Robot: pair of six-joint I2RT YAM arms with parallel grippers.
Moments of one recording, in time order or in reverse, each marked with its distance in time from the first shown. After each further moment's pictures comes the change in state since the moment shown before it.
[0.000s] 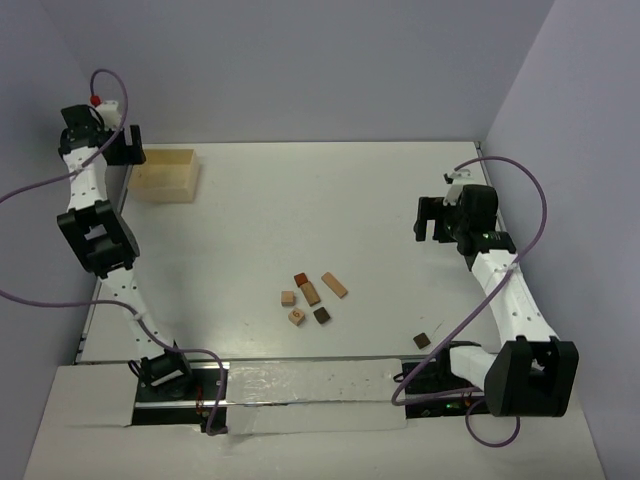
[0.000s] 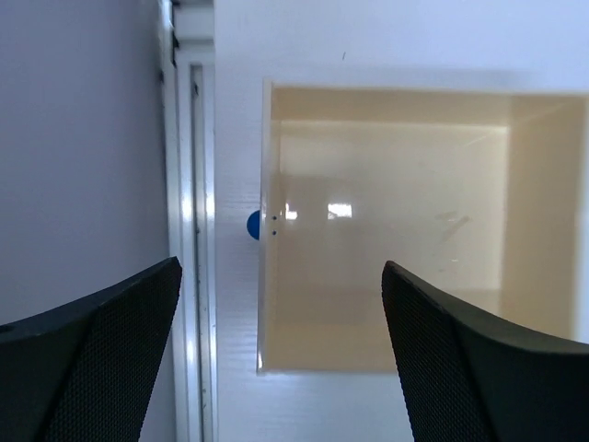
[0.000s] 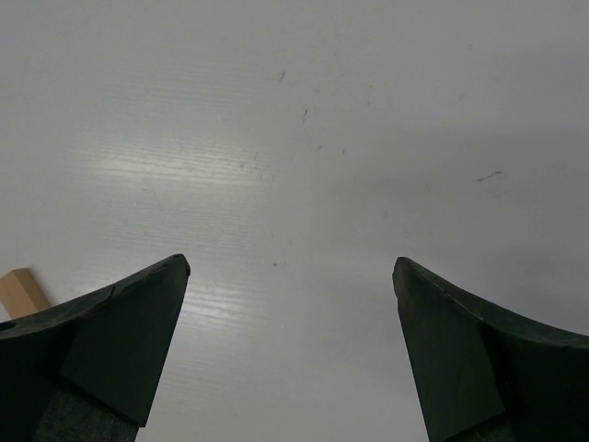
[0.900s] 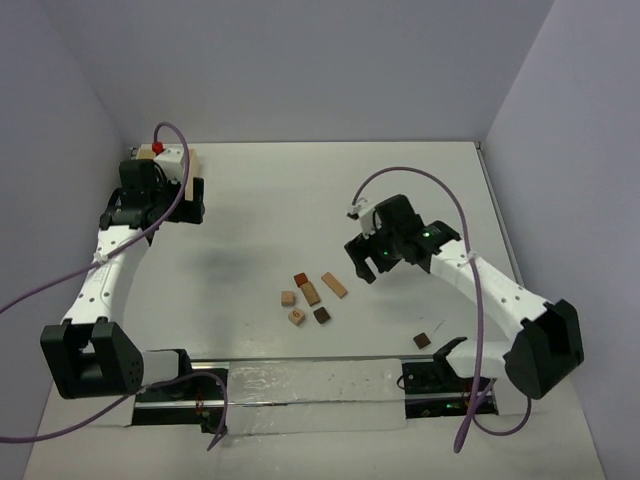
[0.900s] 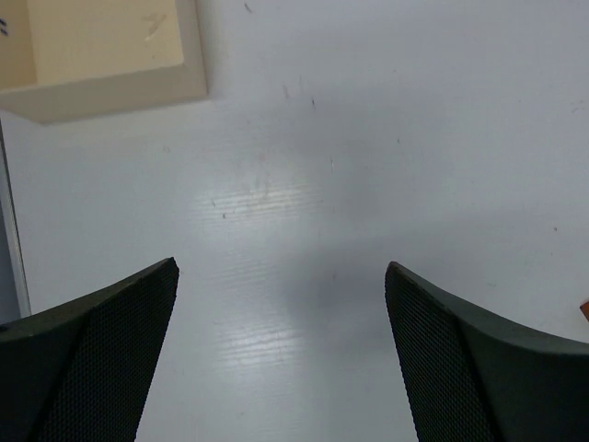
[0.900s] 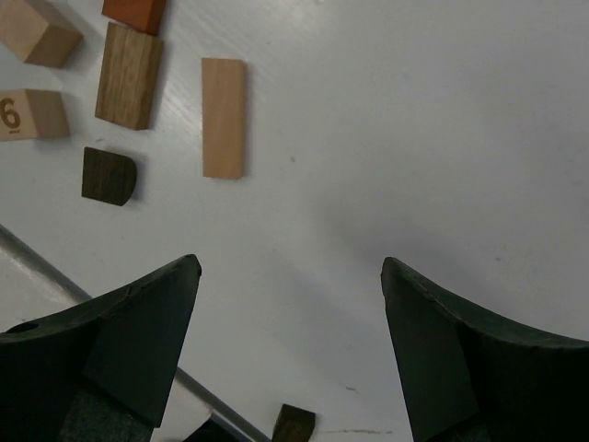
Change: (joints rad) left arm -0.357 -1.078 -1.128 0.132 -0.139 -0.110; right arm 0.571 0.092 0.127 -0.294 0.008 -0.130
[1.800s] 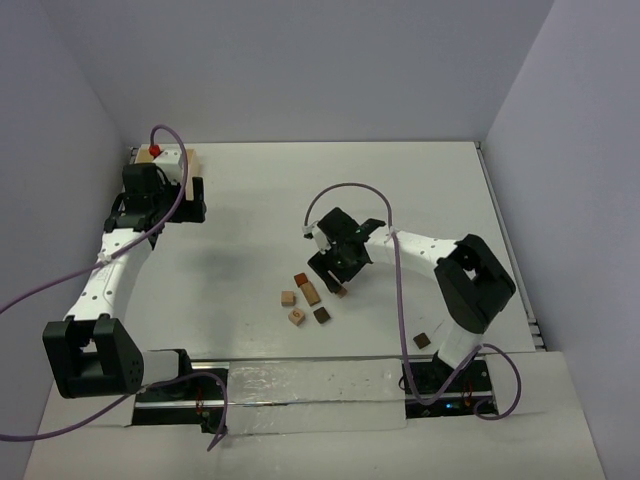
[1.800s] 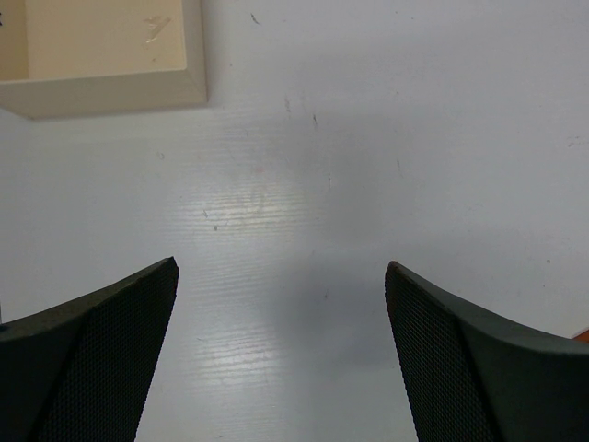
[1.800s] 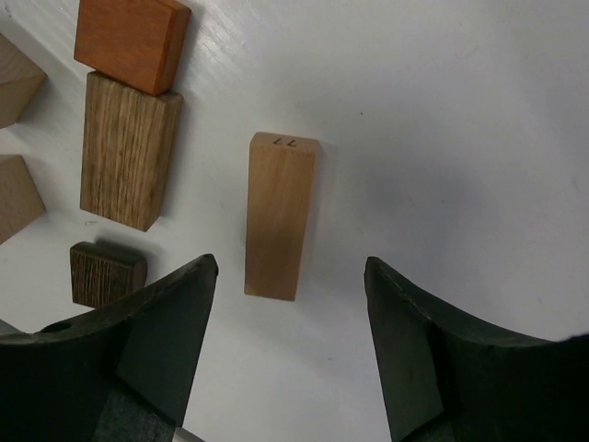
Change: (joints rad) left arm 0.000 -0.011 -0.086 0.104 -0.021 -0.084; right arm 0.220 0.494 0.123 0.105 0.061 0.105
